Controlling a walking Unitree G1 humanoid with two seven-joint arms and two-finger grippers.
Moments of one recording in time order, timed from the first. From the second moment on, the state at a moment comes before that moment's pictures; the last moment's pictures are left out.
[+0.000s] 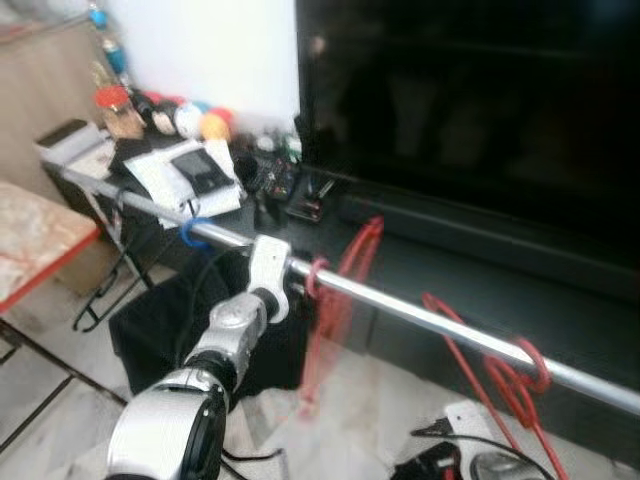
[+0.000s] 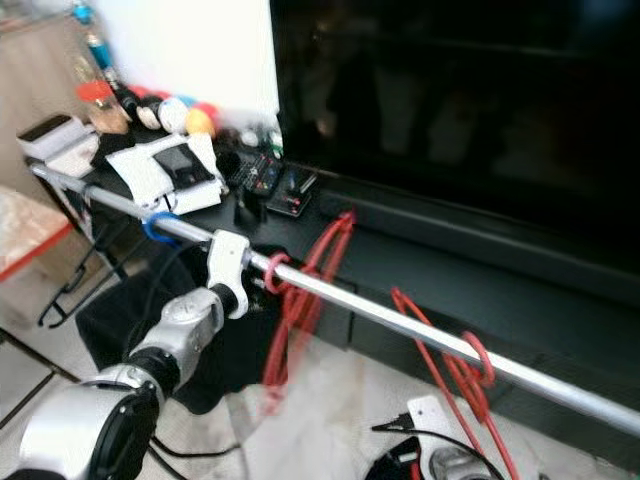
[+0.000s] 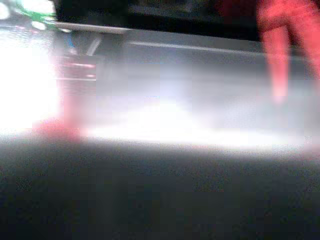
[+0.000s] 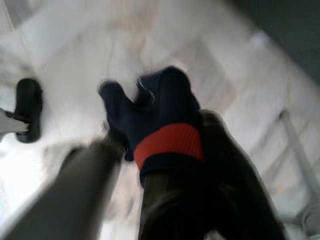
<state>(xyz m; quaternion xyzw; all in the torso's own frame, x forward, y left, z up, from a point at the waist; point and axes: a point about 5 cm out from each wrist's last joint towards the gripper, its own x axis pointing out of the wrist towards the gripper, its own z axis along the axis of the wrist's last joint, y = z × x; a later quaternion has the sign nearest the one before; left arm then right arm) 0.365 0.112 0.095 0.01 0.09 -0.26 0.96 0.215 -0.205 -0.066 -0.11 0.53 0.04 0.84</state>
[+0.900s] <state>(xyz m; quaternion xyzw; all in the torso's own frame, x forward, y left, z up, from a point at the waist) 0.315 0.170 0.073 0.08 0.10 -0.32 0.94 0.207 -0.202 -0.071 -0.11 0.54 0.05 0.83</state>
